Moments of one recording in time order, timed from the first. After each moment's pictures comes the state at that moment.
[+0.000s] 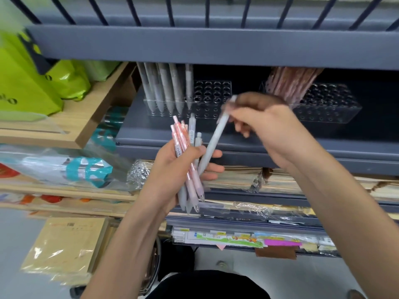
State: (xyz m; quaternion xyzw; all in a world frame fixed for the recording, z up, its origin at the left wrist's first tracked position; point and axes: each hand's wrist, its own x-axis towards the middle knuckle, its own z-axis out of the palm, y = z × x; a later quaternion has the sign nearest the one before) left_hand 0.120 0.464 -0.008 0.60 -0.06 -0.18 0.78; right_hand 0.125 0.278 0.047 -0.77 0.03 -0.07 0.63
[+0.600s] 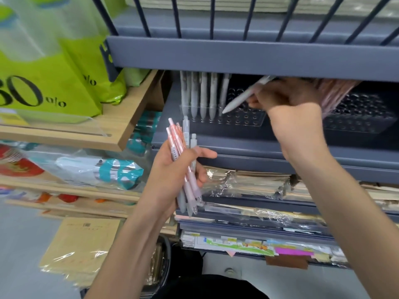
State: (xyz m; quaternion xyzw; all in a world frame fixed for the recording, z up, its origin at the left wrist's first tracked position) left_hand 0.134 0.526 -0.004 0.62 -0.06 -0.12 0.77; right_hand 0.151 0.321 0.058 -0.73 0.03 -0.27 0.63
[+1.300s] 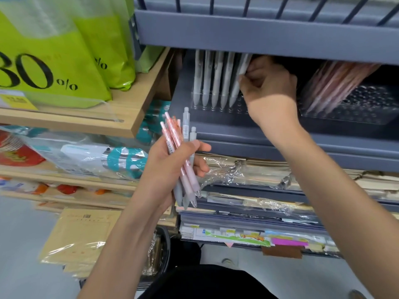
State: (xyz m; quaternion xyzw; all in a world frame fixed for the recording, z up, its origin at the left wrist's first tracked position) left_hand 0.129 0.555 -0.005 0.60 -0.03 -0.12 0.79; right_hand 0.196 0.353 0.046 -0.88 0.09 -0.31 0.34
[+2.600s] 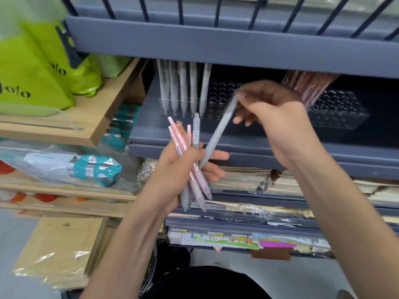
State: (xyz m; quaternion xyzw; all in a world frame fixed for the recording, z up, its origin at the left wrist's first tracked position) left_hand 0.127 0.489 -0.007 0.57 -0.11 -0.20 0.79; right_hand 0.134 0.305 0.056 -0.73 0.02 -0.17 0.66
